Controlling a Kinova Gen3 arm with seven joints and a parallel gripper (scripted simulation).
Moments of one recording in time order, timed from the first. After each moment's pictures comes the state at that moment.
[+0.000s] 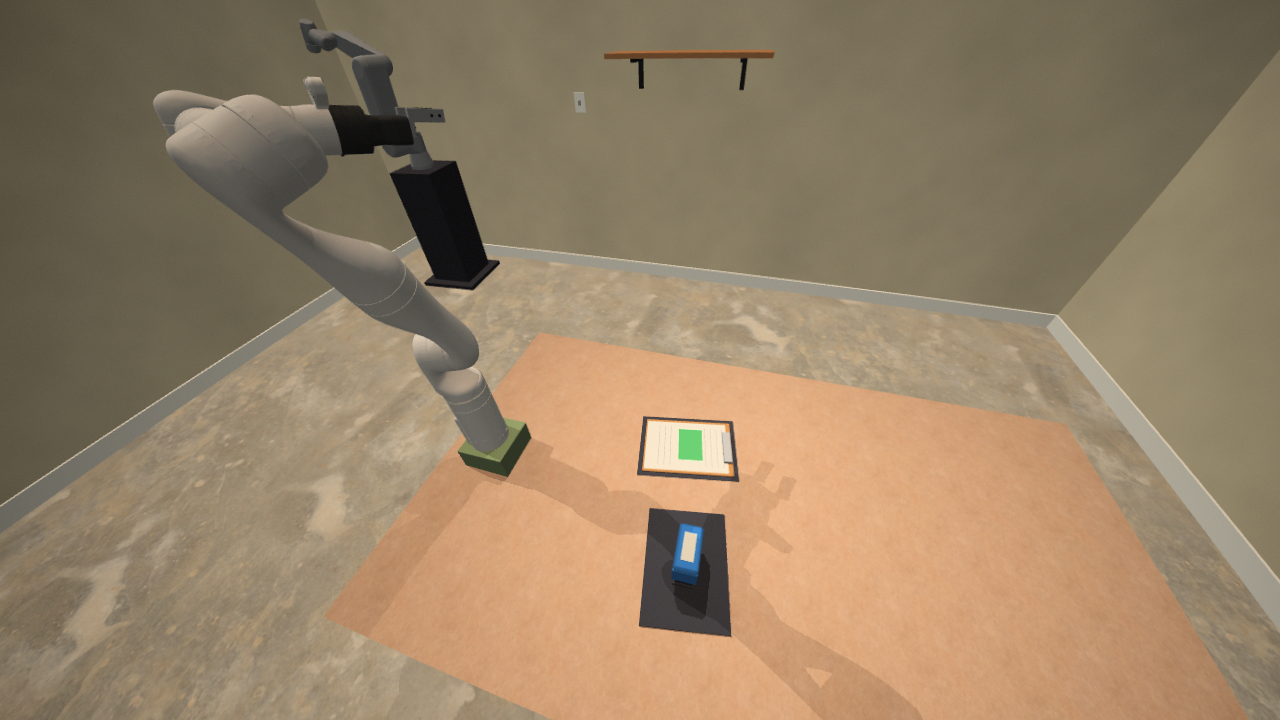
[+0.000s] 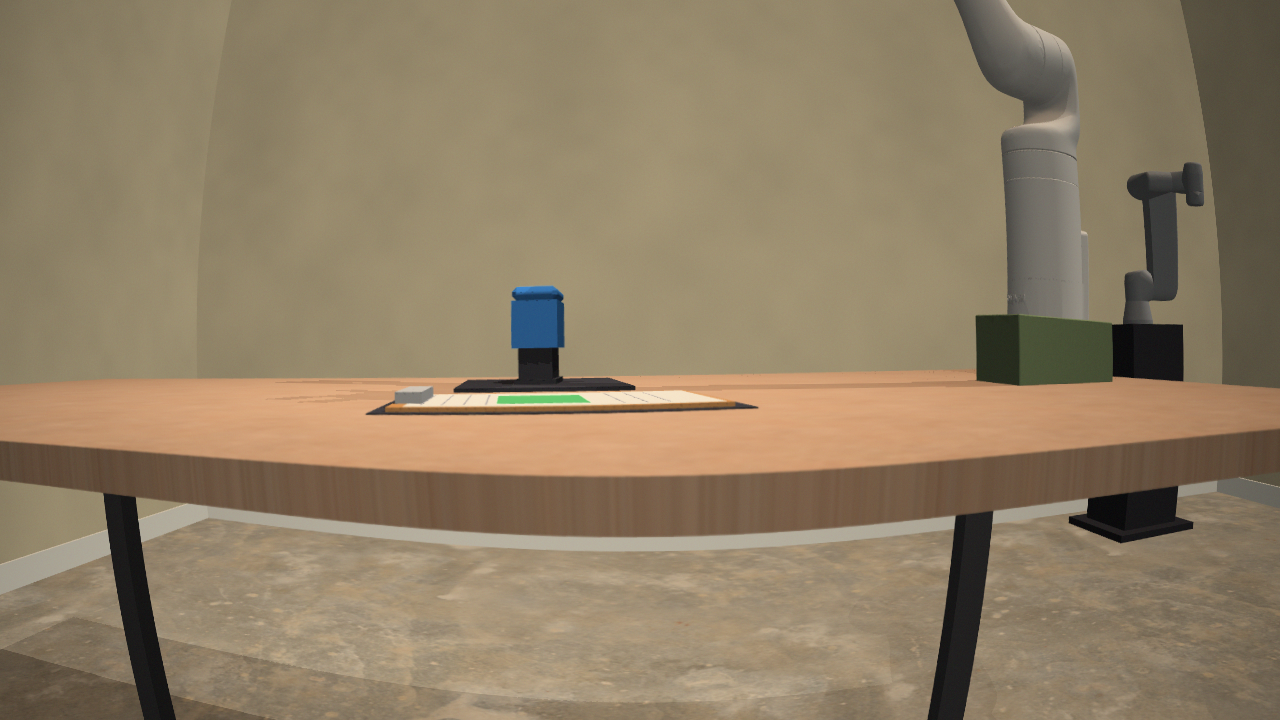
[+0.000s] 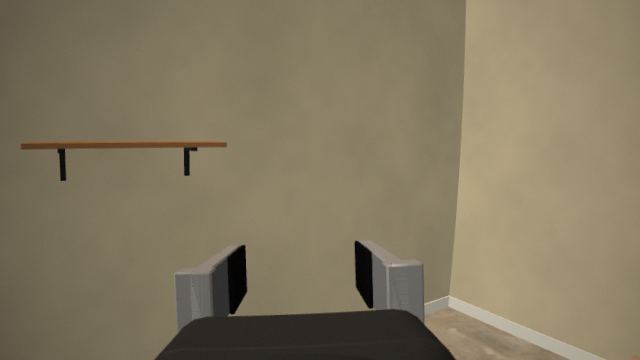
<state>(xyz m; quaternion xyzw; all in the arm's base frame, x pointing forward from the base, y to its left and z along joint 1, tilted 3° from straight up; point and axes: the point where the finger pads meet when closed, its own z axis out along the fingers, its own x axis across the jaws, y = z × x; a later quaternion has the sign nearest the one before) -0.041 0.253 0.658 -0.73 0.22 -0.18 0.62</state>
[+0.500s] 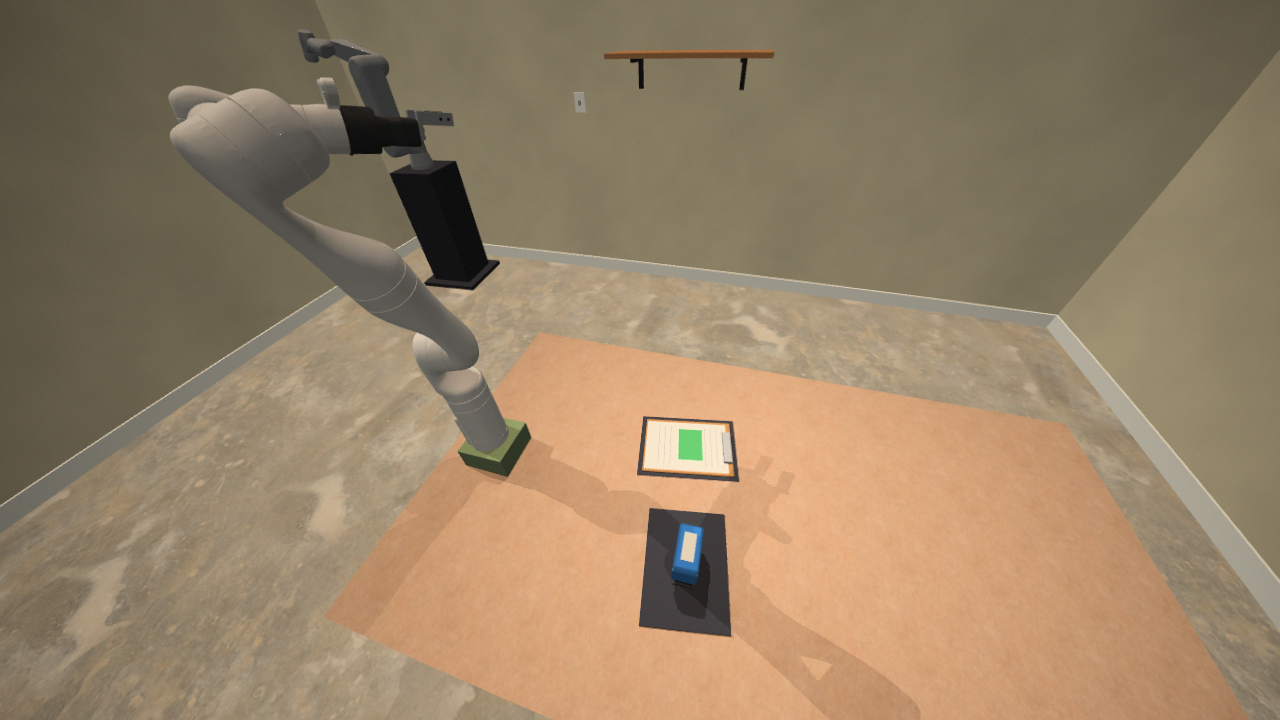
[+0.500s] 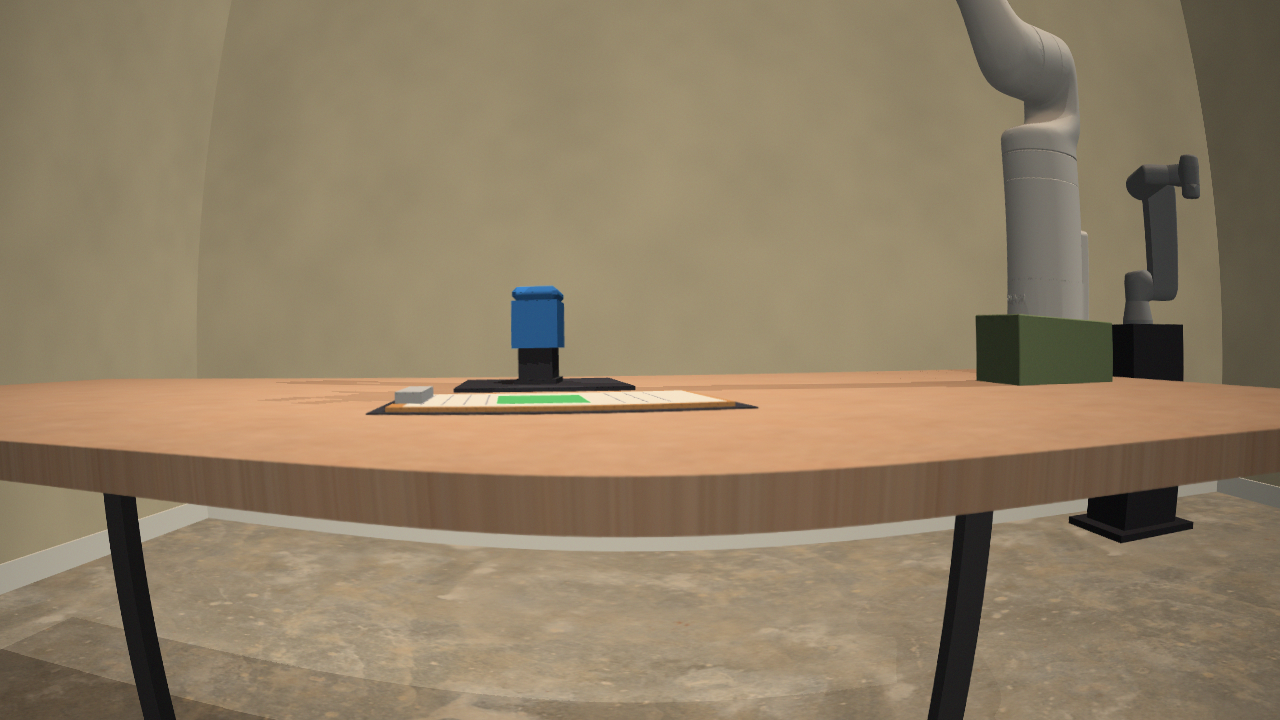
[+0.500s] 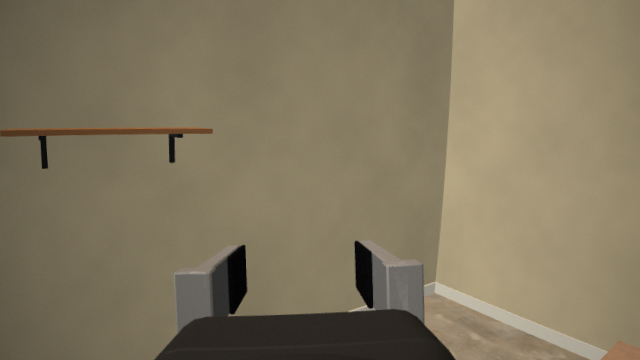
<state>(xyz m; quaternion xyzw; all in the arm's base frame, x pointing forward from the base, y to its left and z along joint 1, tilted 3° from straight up) -0.033 0.267 0.650 -0.74 0.24 -0.19 0.60</state>
